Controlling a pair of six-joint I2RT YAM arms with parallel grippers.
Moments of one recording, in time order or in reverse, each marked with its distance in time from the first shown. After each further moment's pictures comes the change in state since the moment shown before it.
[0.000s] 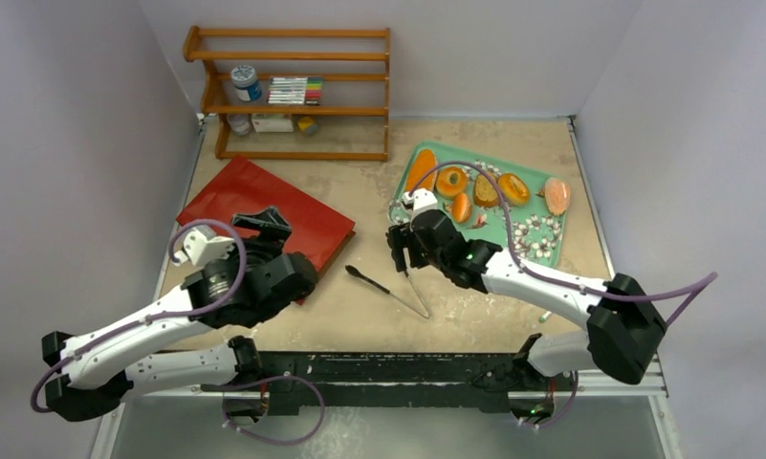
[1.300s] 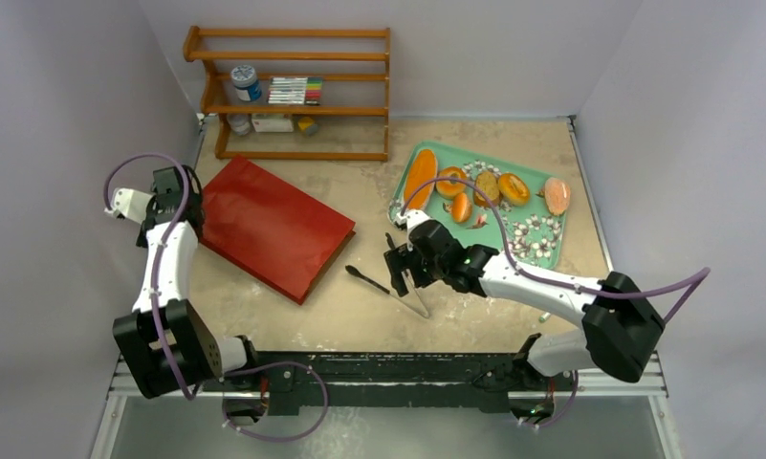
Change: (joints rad) left arm 1.428 0.342 -0.075 0.702 0.802 0.932; right arm 0.016 -0.023 -0.061 -0.116 -0.162 -0.031
